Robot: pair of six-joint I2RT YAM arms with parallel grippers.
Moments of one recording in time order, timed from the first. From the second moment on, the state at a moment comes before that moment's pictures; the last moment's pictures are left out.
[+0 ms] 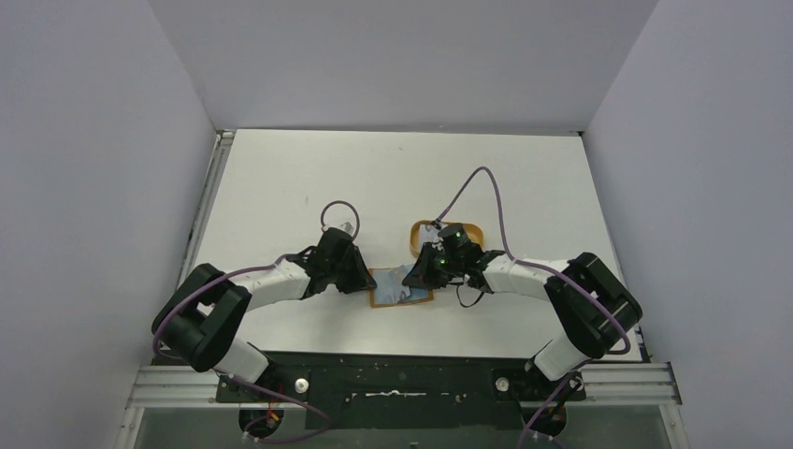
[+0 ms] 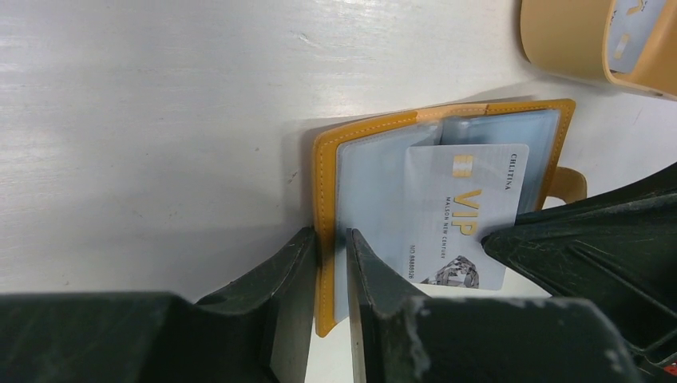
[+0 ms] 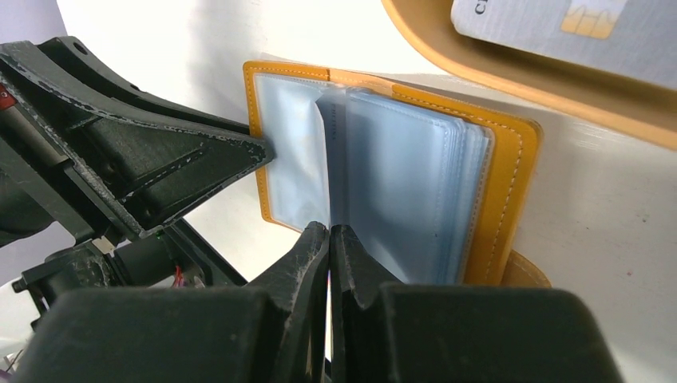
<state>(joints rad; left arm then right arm) -0.62 1.50 0.60 0.00 0.14 -0.91 0.66 1.57 0.67 0.09 -0.36 0.87</state>
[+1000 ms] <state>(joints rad) -0.62 1.51 0.60 0.02 0.14 -0.92 0.68 1.59 0.64 0.13 -0.24 0.94</state>
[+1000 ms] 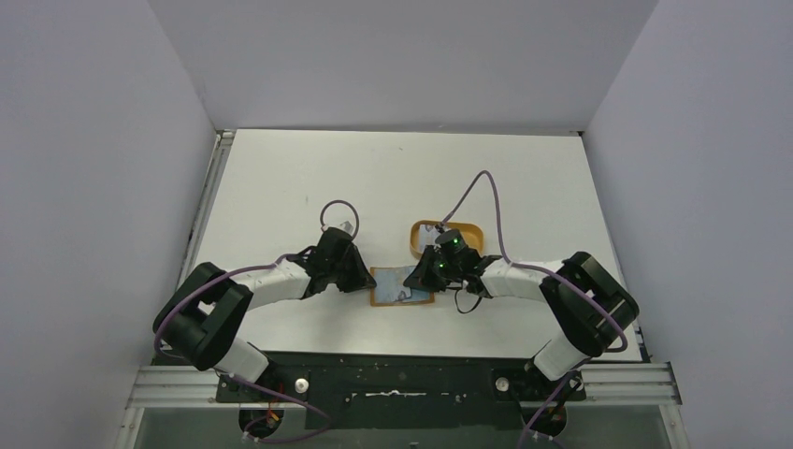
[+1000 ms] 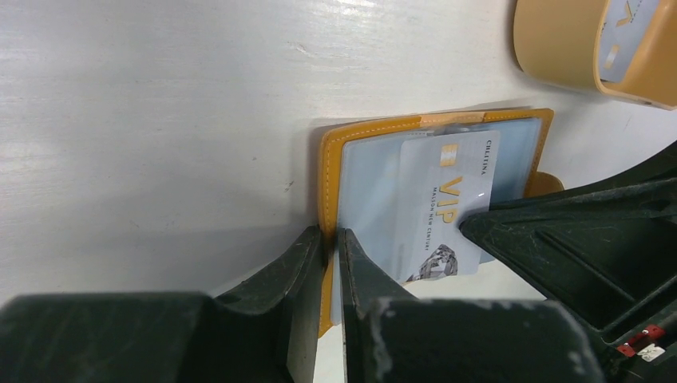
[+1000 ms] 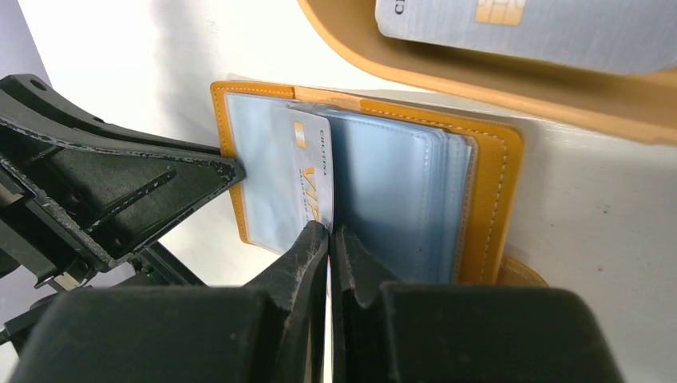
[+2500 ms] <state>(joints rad) -0.59 1.42 0.55 -0.03 0.17 -0.93 0.77 1.62 0.68 0.13 -0.17 0.94</state>
